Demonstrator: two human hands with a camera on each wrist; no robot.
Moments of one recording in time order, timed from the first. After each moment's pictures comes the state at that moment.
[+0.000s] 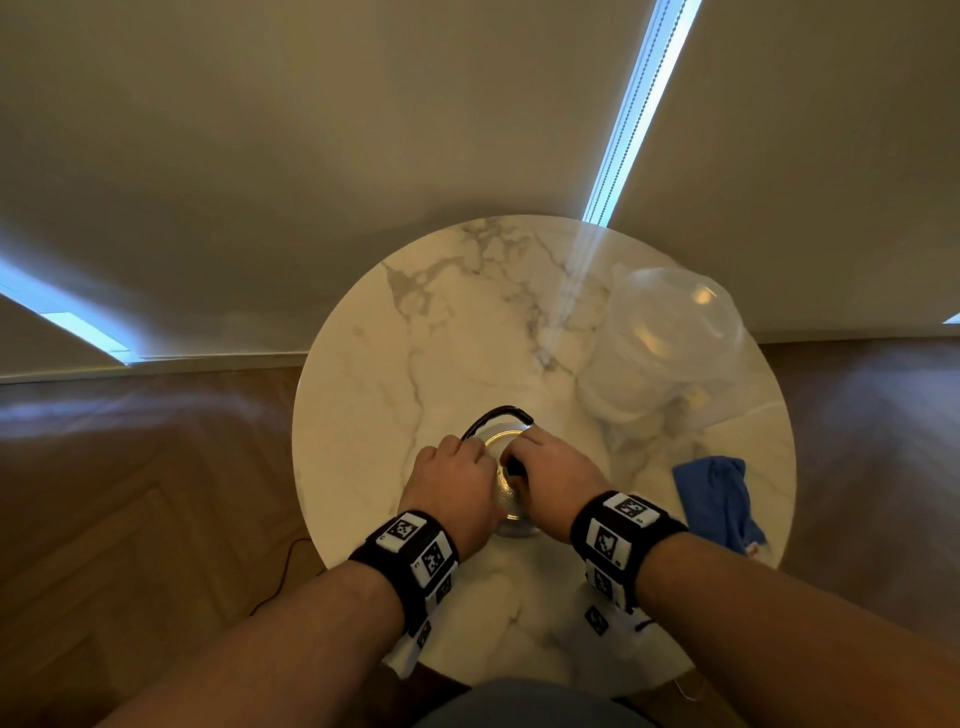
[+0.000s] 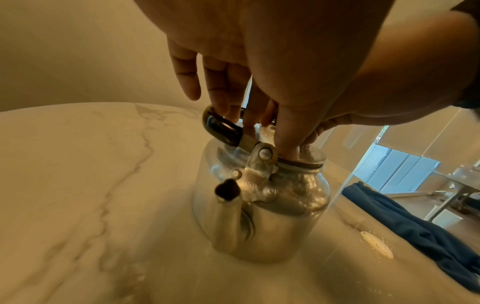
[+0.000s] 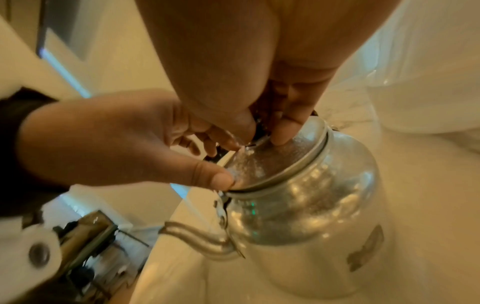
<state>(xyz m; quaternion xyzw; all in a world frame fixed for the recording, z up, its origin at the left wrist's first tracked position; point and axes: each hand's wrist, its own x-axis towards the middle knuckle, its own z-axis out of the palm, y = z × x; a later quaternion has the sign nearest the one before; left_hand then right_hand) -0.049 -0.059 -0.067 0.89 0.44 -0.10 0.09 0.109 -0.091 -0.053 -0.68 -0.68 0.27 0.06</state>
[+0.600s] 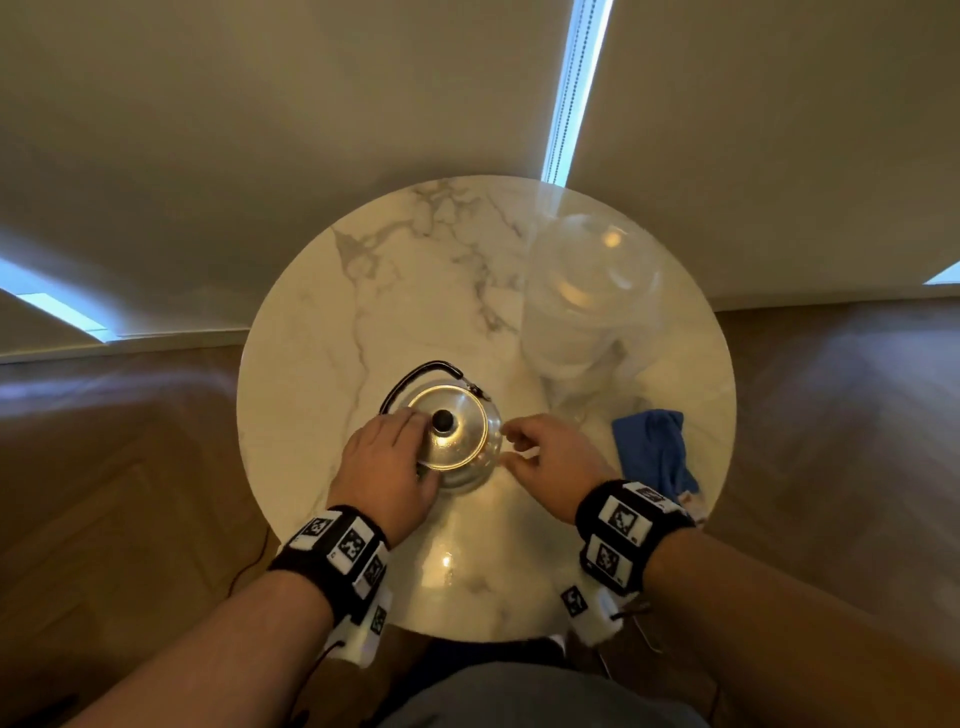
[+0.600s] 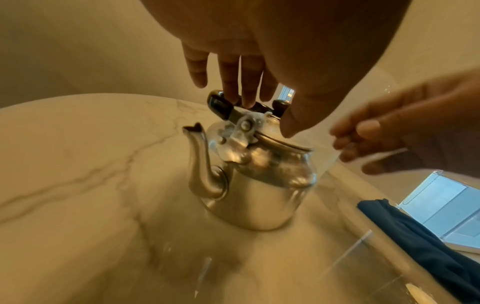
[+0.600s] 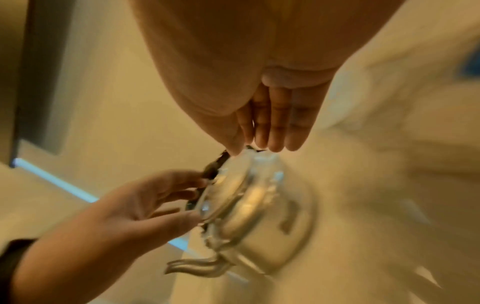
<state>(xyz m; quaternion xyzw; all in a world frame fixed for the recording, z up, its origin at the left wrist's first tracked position) -0.042 -0.107 -0.074 0.84 0.51 0.02 0.16 0.188 -0.161 -0.065 -0.71 -0.58 0.36 0.17</state>
